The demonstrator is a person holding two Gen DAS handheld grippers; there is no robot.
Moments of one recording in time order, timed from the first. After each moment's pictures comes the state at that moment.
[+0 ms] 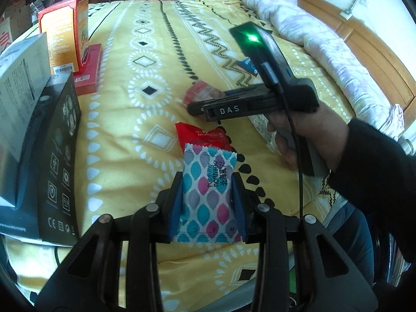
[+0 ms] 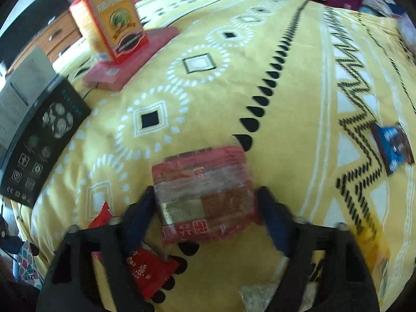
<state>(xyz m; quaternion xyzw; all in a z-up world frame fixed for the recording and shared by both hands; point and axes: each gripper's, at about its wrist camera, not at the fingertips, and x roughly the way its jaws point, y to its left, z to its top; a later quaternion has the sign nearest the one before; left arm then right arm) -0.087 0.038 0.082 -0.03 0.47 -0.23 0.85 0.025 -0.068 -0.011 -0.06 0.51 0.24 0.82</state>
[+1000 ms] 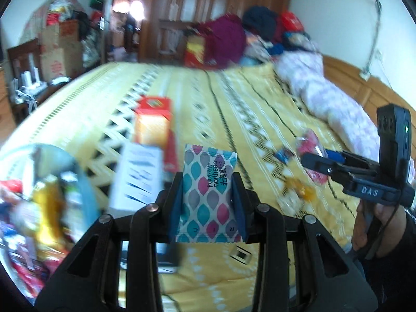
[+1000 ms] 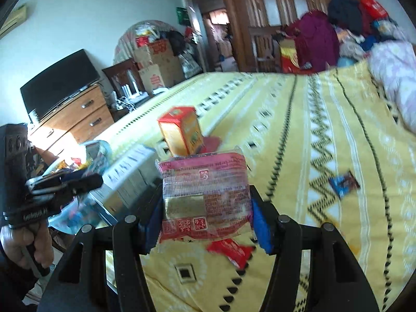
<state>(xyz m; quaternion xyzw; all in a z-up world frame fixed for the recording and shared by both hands) -0.099 0.142 0.219 -0.06 0.32 -0.11 0.94 -0.109 -0.057 0.194 0.02 0.32 0.26 0.91</state>
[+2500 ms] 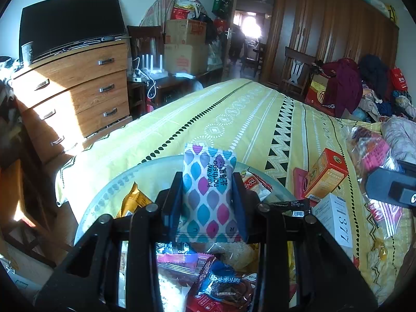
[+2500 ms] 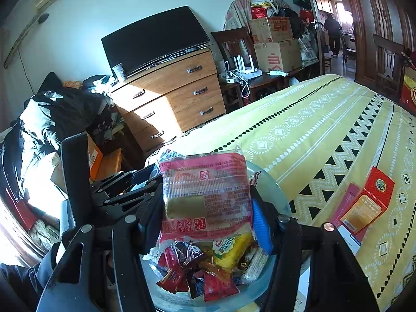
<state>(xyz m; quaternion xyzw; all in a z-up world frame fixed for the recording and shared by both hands) -0.130 0.376 0.228 -0.13 0.29 0.19 0.93 -0.109 0.295 0.273 -0.06 0.35 0.51 0.79</state>
